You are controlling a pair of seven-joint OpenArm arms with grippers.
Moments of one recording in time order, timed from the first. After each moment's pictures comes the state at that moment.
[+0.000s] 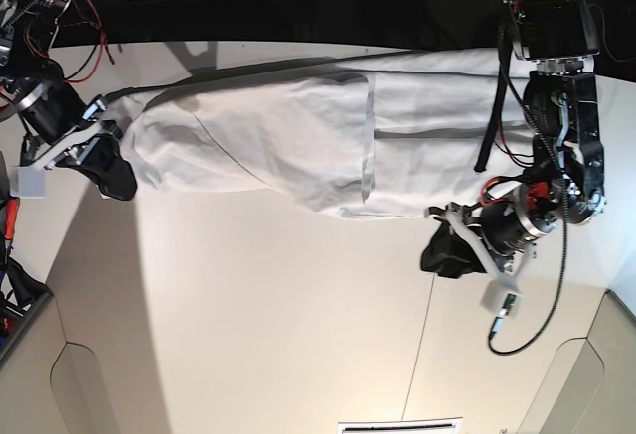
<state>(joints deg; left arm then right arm) -4.9 -11.5 -13.4 88.0 -28.1 -32.4 46.6 -13.8 5.0 28.0 101.5 53.5 31.1 -54.8</state>
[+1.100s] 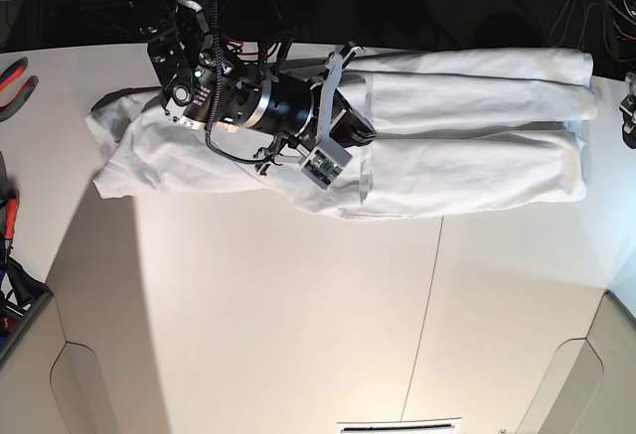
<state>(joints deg) 8.7 -20.2 -58.0 63.1 -33.5 -29.8 33.2 -8.2 3.1 -23.2 101.4 17.2 30.0 -45.9</state>
